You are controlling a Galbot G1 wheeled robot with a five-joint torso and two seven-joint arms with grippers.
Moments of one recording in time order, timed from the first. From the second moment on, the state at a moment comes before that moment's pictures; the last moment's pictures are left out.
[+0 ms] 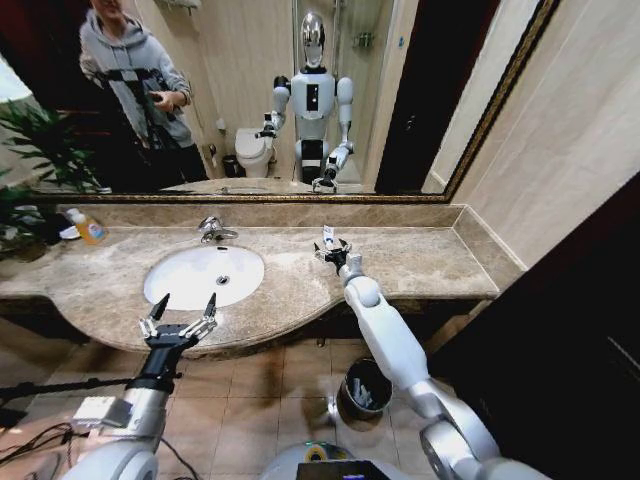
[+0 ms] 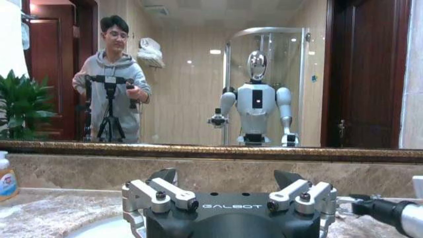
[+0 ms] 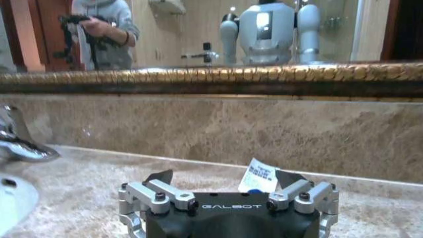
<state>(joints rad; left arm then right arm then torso) 1.84 -1.36 -0.82 -2.47 -0.37 0.04 0.05 -0.57 1.50 0.17 1.21 0.21 -0.15 0.03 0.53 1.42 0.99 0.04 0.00</state>
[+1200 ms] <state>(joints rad) 1.84 -1.36 -0.82 -2.47 -0.37 0.04 0.05 -0.48 1.56 0.25 0.98 0.17 -0.10 0.02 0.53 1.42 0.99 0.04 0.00</state>
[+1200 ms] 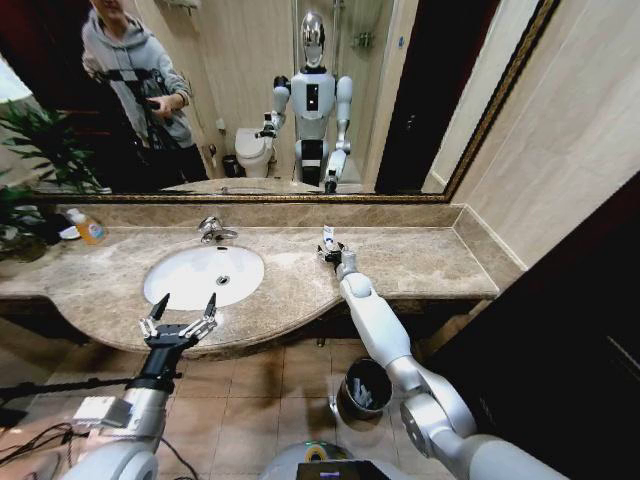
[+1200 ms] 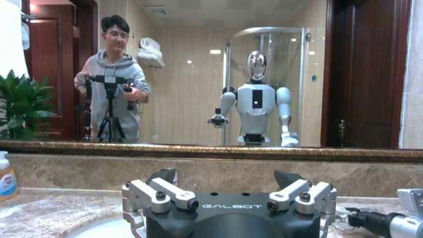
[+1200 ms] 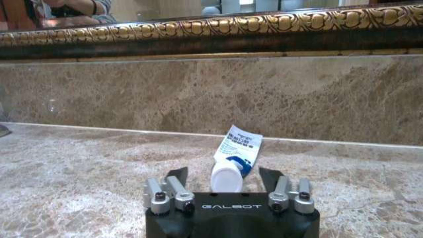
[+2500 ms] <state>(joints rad) 1.84 -1.36 -0.82 -2.47 -0.37 0.04 0.05 -1.00 1.25 0.35 1.74 0.29 -0.15 0.03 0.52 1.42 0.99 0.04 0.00</state>
